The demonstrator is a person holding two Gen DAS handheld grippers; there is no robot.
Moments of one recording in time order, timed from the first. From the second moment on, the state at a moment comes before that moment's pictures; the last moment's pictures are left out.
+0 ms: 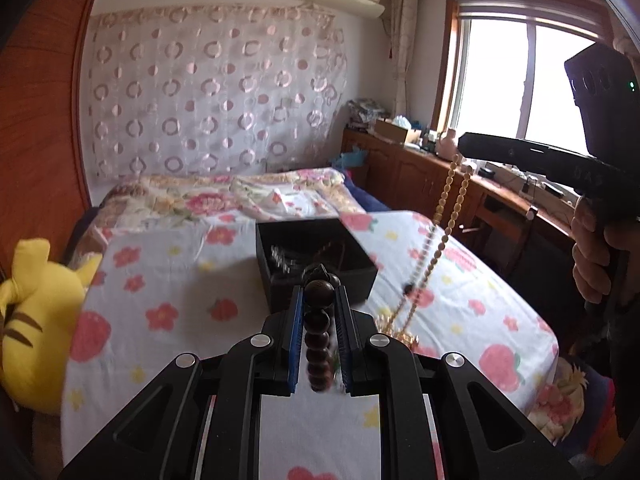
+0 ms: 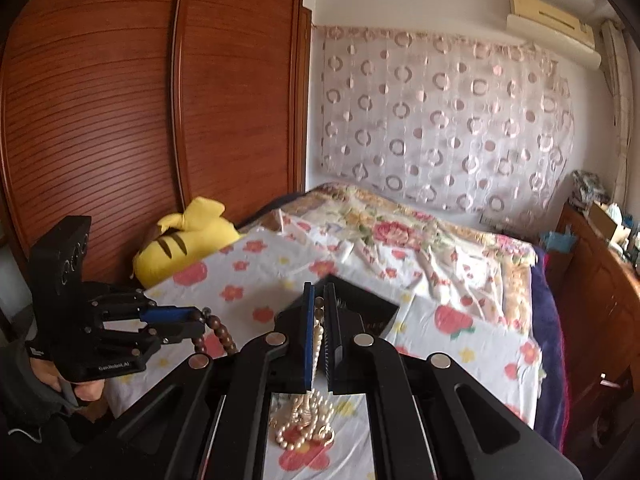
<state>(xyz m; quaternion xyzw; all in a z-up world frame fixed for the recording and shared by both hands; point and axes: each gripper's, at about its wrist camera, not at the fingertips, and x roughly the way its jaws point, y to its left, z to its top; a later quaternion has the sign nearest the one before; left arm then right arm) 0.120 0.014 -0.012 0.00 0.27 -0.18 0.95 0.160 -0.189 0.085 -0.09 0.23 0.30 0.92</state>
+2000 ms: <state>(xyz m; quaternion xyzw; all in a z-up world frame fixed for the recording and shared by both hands) 0.273 -0.043 -0.002 0.03 0.29 -0.17 0.94 0.248 -0.196 -0.003 -0.08 0.34 0.24 0.90</state>
